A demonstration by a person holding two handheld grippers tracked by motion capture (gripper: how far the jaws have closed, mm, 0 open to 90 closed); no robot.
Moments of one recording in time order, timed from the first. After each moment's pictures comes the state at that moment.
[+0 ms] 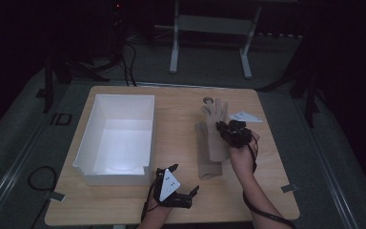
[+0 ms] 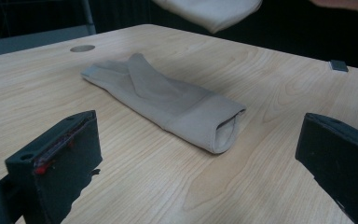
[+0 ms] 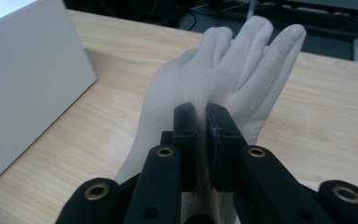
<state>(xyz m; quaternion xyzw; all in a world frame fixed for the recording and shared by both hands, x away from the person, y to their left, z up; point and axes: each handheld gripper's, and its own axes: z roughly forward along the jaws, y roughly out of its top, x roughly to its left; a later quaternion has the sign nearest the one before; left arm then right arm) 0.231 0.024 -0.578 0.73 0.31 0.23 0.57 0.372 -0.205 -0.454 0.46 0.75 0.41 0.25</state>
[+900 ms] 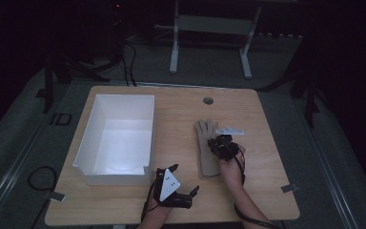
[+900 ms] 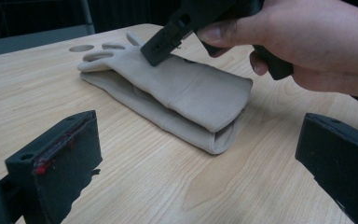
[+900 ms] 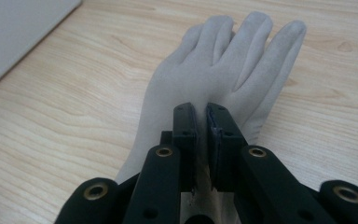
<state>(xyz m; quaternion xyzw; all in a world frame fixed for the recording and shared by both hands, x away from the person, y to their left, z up) 0.232 0.024 -0.578 0.73 0.31 0.23 0.56 0.374 -0.190 -0.529 0.49 0.77 0.35 0.21</state>
